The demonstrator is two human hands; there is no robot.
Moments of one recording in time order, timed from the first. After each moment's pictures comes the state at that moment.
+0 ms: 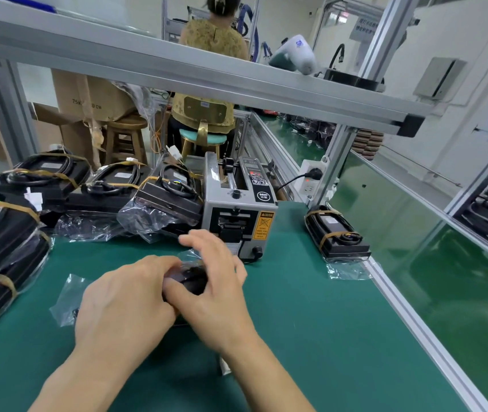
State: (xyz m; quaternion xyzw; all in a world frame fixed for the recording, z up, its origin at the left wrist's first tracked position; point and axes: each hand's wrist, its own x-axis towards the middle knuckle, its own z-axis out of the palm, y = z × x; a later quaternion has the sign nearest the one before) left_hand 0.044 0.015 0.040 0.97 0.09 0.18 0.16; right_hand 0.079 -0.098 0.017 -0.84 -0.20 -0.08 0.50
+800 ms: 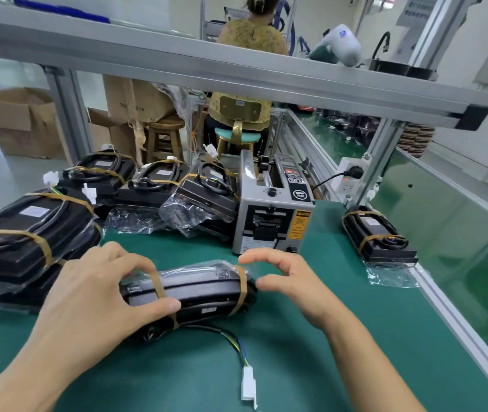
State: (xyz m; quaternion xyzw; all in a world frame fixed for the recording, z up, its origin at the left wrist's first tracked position) left_hand 0.018 0.088 0.033 0.94 0.03 0.22 0.24; right_hand 0.127 -0.165 0.014 -0.79 -0.24 0.14 0.55
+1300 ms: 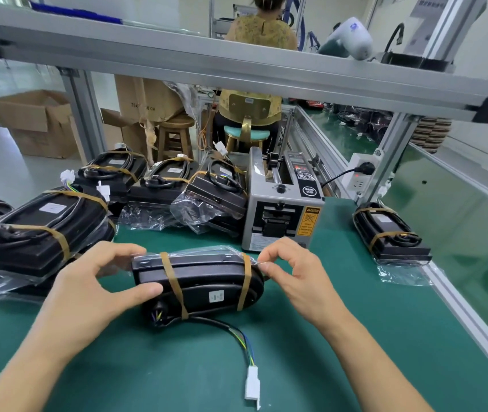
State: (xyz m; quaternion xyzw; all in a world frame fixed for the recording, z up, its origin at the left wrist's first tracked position) left_hand 0.019 0.117 0.005 0.84 0.05 0.23 0.48; right_hand 0.119 -0.162 0.011 -0.83 -0.29 -0.05 0.47
